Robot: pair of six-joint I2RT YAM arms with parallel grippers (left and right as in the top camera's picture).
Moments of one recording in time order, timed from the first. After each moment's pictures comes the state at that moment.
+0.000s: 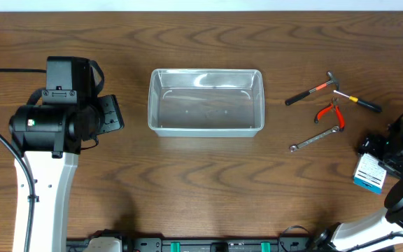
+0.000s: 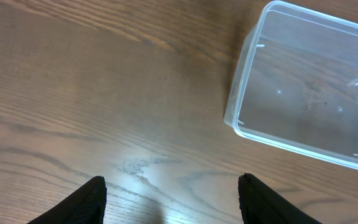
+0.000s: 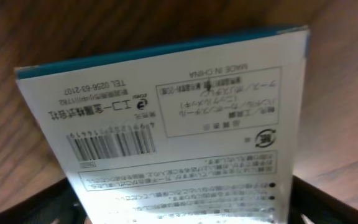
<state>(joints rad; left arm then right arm) -0.04 1.27 1.47 -1.30 -0.06 -0.28 -0.66 1.83 1.05 -0.77 0.01 0.00</state>
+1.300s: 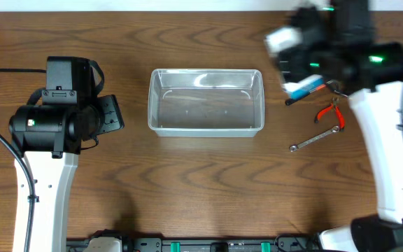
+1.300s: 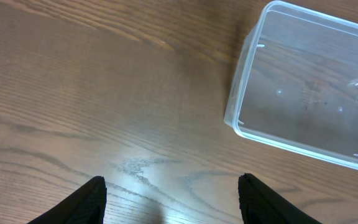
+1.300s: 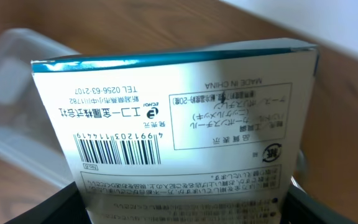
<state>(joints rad) -0.04 1.27 1.47 -1.30 -0.06 -0.28 0.26 1.65 1.86 -1.10 -0.14 -0.19</state>
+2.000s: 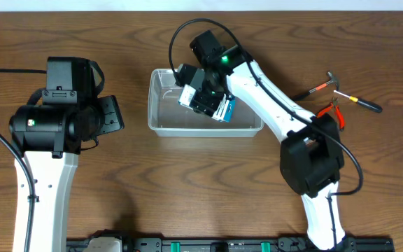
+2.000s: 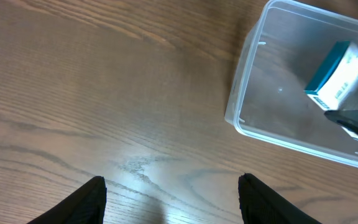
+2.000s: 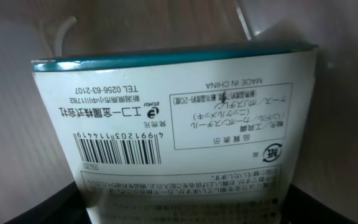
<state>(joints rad) -0.04 1.27 1.47 -1.31 -0.06 -0.28 0.59 2.21 1.93 -1.03 -0.18 -0.54</state>
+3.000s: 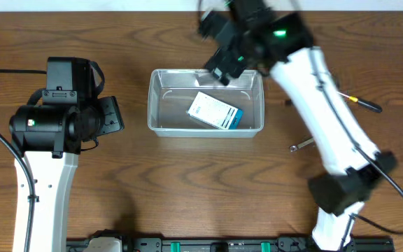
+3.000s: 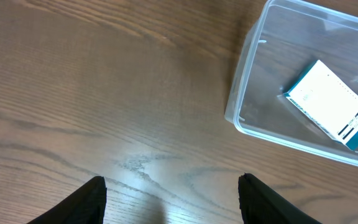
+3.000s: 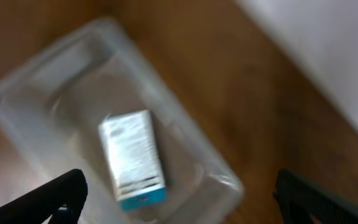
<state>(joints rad) -0.04 1.27 1.47 -1.32 -0.06 -0.28 0.47 1.96 2.23 -1.19 -0.07 -0.30</state>
